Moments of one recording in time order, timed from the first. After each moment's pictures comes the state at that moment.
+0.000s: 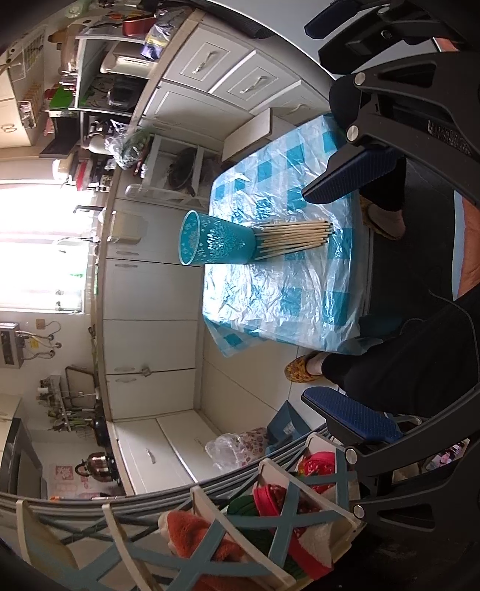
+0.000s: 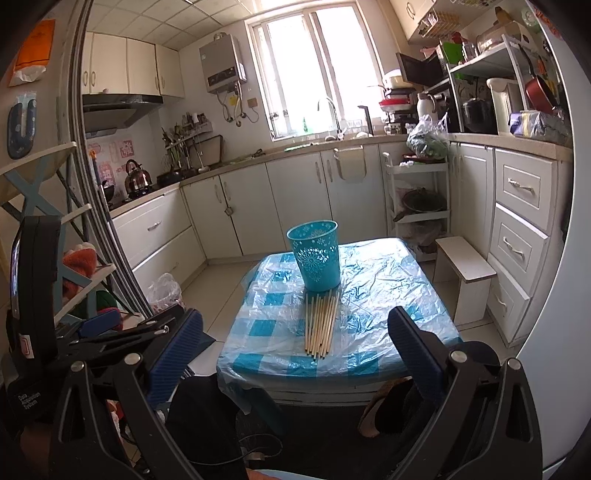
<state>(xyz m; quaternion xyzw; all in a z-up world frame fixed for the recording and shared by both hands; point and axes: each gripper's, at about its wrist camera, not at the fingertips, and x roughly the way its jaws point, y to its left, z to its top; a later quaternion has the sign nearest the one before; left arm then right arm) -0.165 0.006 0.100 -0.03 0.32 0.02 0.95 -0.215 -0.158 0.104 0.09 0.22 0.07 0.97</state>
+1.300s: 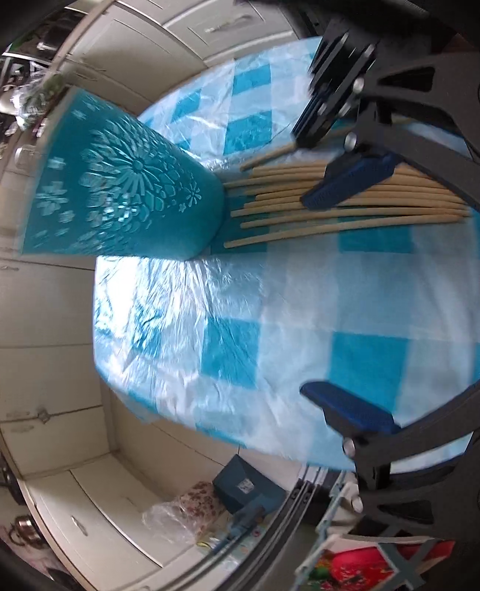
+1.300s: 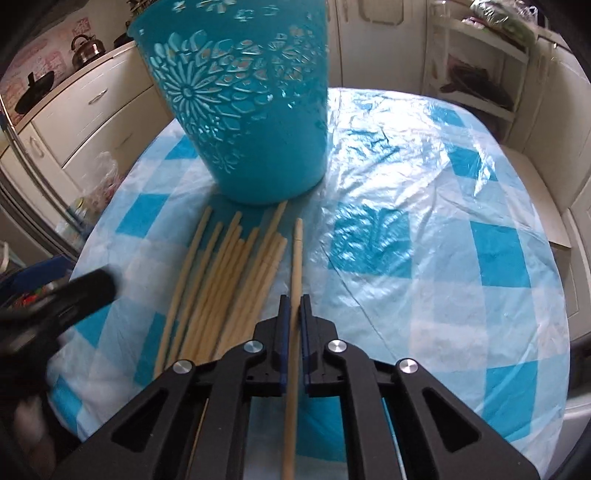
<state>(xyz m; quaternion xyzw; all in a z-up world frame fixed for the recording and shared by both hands) 0.167 -0.032 -0.108 -0.02 0.51 0.00 0.86 0.120 -0.203 -0.089 -0.02 0.50 0.09 0.86</state>
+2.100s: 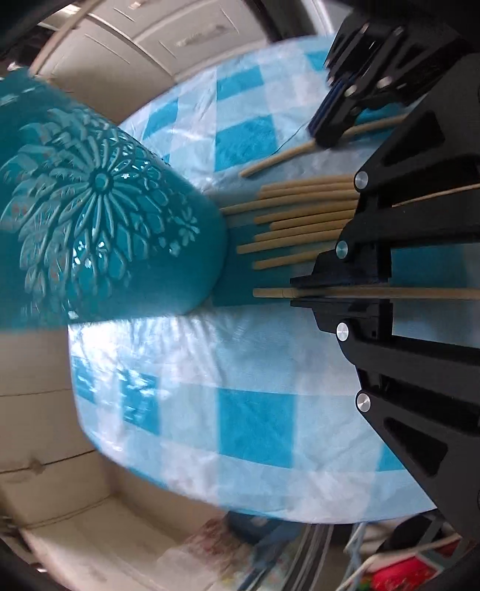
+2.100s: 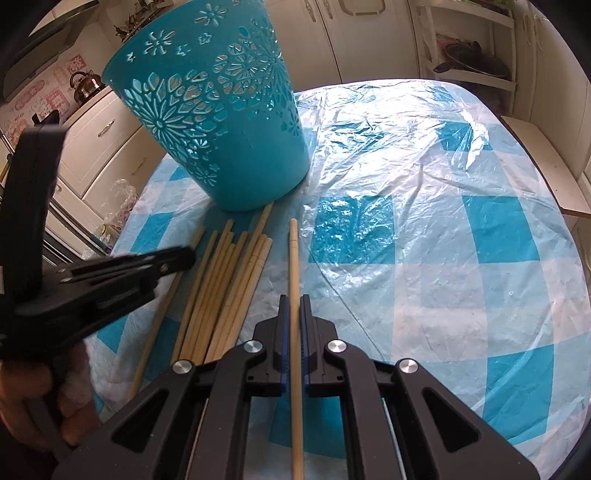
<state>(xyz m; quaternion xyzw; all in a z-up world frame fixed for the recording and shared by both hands) 0.204 -0.050 -0.123 -0.03 0.55 -0.08 0.83 0.118 -0.222 -0.102 0.09 0.49 0.13 0.86</state>
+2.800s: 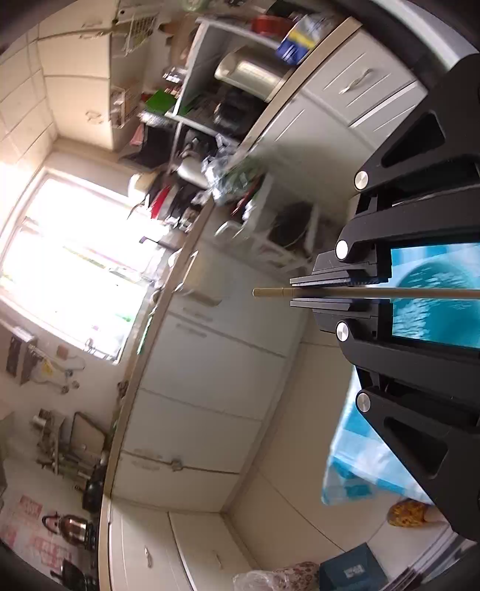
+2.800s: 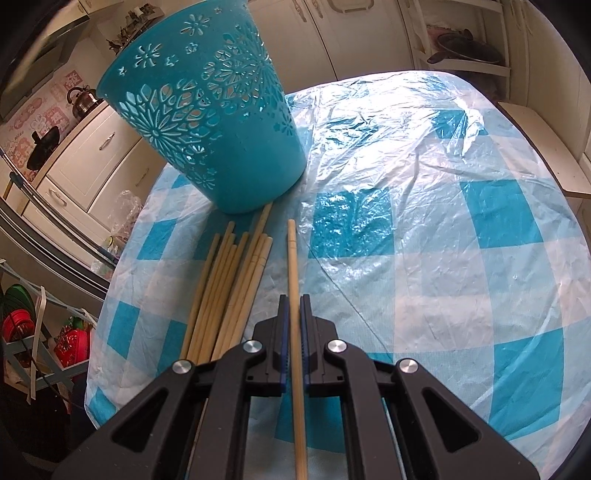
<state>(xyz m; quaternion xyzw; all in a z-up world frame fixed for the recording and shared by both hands) 0.275 -0.024 0.117 -0.19 0.18 -0.11 0.96 0.113 -0.231 -0.106 0.12 0.49 0.13 0.86</state>
